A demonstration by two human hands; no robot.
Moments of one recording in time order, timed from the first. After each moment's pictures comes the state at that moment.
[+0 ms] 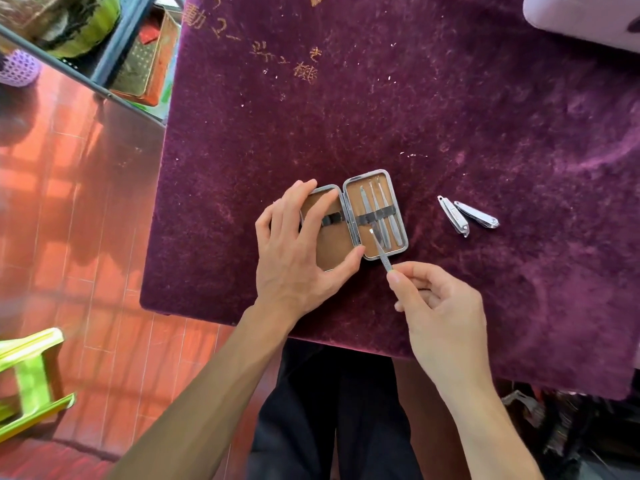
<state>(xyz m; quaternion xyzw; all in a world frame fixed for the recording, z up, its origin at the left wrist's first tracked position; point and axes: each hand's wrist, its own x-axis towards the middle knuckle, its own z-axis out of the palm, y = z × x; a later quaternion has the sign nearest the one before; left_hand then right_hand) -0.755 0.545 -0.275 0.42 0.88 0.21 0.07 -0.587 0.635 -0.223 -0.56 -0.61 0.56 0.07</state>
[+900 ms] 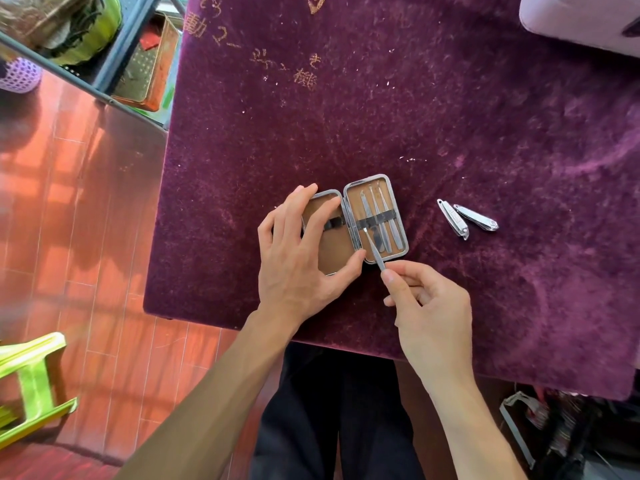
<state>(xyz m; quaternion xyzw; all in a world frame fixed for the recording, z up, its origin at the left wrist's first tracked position) -0.754 0.545 -0.272 0.42 0.88 0.21 0.08 -0.596 0.629 -0.235 -0.57 -0.61 0.54 0.08</state>
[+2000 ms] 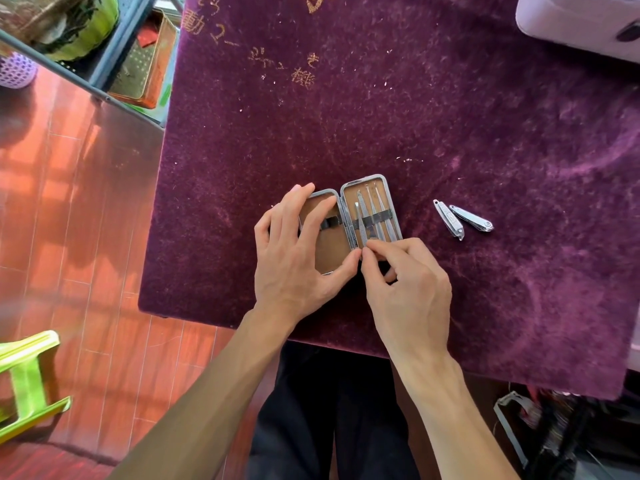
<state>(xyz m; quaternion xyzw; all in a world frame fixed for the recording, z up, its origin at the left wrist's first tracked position) -0.753 0.545 -0.276 0.42 0.88 0.21 0.06 -0.623 0.631 -0.240 -0.48 -0.80 0.34 0.12</state>
